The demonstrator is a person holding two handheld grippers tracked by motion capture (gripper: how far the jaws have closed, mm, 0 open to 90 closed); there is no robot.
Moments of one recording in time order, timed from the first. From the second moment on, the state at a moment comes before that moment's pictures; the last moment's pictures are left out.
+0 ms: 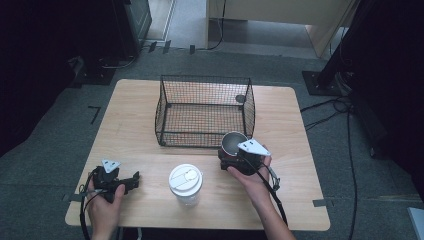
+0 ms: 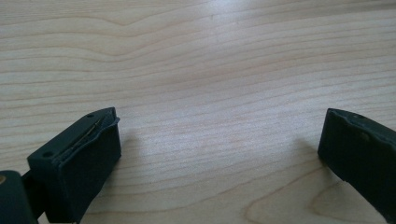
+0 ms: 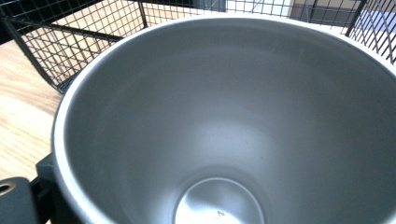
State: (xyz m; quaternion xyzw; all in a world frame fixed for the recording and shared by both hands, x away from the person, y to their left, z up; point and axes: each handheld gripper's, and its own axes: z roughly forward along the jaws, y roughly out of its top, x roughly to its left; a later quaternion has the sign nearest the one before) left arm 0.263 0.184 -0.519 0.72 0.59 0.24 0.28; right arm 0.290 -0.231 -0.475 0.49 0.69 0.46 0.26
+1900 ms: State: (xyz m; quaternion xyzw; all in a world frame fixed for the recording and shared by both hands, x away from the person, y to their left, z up) left arm 0.263 0.184 -0.519 0.72 0.59 0.24 0.28; right arm 0.280 -0.217 -0.394 0.41 0.64 0.55 0.33
